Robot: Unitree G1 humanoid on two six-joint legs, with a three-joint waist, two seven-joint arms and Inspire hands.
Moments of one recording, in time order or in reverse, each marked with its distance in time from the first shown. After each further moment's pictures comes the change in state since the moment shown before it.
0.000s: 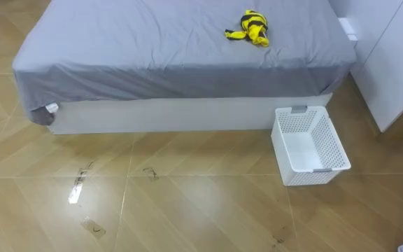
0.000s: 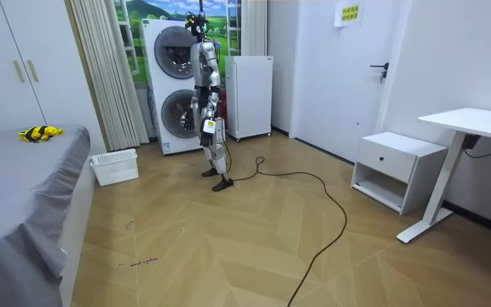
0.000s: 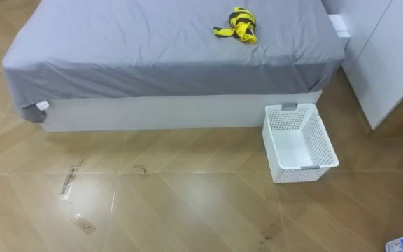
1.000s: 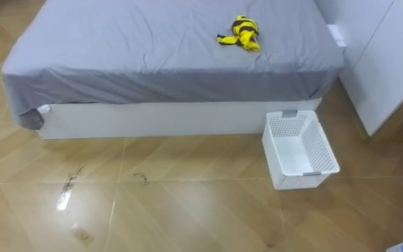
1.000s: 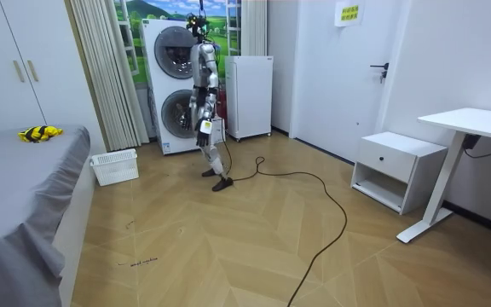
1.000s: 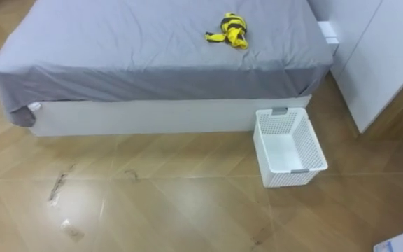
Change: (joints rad) left arm -0.003 0.006 0.046 -0.024 -0.097 0.009 -0.008; right arm -0.003 0.007 -0.001 -0.004 0.009 0.030 0.052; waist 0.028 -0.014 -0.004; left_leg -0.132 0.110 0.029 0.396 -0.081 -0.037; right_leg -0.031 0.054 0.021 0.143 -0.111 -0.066
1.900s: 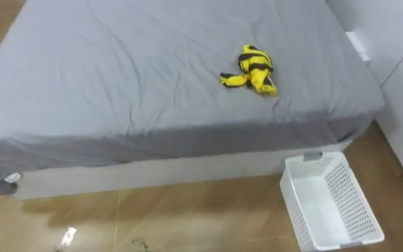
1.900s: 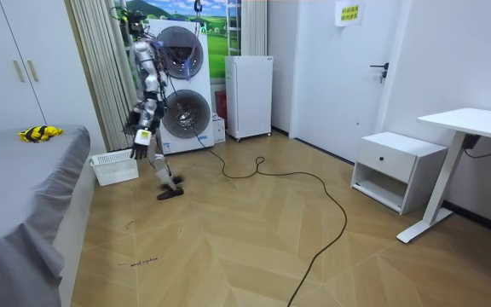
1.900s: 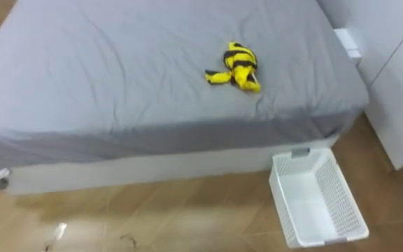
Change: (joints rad) left arm -0.018 0.001 -0.078 0.005 -0.074 -0.067 0.002; right arm -0.053 -0.007 -0.031 -0.235 0.006 -0.013 -0.085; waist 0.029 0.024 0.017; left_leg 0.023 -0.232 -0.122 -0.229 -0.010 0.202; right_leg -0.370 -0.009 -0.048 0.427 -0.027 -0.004
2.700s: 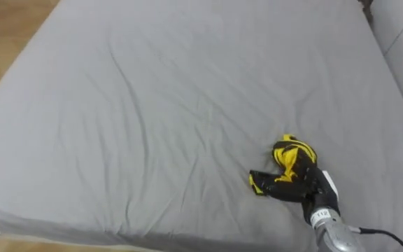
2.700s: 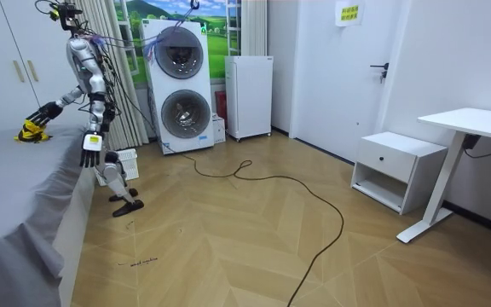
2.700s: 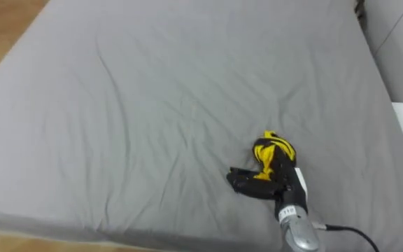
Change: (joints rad) left arm 0.065 0.020 0.019 -0.054 0.022 0.023 0.022; right arm -0.009 0.000 0.062 -0.492 -0.131 -0.019 -0.097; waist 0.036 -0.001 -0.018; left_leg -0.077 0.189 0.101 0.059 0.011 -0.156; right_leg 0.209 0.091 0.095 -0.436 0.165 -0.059
